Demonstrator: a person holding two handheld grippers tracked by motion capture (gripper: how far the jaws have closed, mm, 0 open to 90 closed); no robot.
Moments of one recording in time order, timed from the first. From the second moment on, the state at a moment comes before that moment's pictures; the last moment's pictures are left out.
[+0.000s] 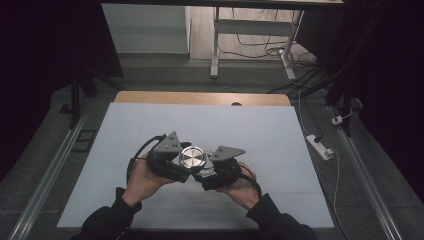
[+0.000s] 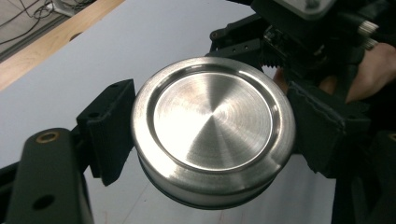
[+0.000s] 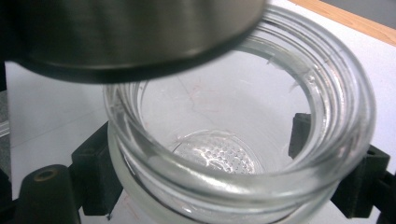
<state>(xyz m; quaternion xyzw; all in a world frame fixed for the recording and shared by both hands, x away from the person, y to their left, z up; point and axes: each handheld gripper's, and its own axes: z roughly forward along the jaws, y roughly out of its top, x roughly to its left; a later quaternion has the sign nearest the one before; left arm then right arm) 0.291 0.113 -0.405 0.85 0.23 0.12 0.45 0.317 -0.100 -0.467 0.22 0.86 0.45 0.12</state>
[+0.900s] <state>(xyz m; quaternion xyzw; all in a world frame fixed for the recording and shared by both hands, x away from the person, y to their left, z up) 0.278 0.127 -0.427 0.86 0.22 0.10 0.46 0.341 -0.112 -0.465 0.25 0.85 0.45 0.13</state>
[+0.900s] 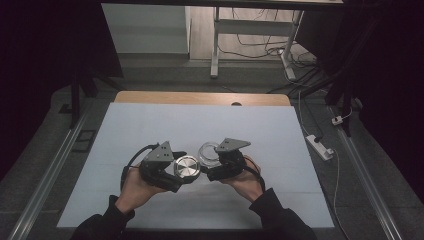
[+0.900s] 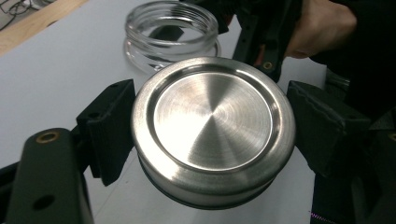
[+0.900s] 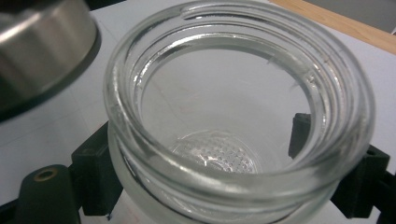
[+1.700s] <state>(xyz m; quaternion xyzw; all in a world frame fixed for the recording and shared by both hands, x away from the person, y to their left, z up) 0.275 0.108 -0.467 0.87 0.18 0.09 0.45 0.374 -0.101 -0.470 0.27 0.85 0.44 0.14</state>
